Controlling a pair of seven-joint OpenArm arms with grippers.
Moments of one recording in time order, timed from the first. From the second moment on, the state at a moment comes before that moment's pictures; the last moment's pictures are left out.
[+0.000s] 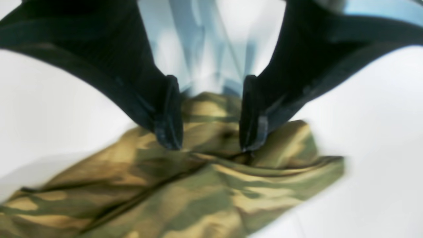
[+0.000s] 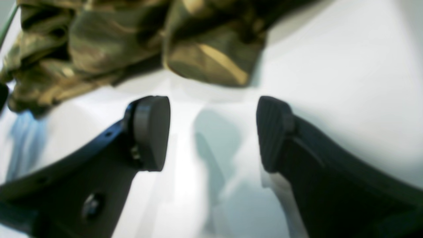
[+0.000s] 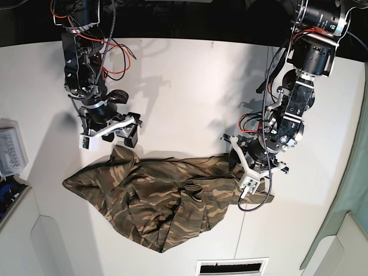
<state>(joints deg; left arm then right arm) -14.2 -13.0 13.8 60.3 -1.4 -11.5 15.5 1.2 0.2 3.0 63.3 21.2 12.4 -15.3</state>
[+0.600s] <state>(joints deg) -16.0 -8.9 13.8 52.2 -1.6 -14.0 12.1 9.1 -2.9 8.3 52.0 15.3 11.4 -10.1</state>
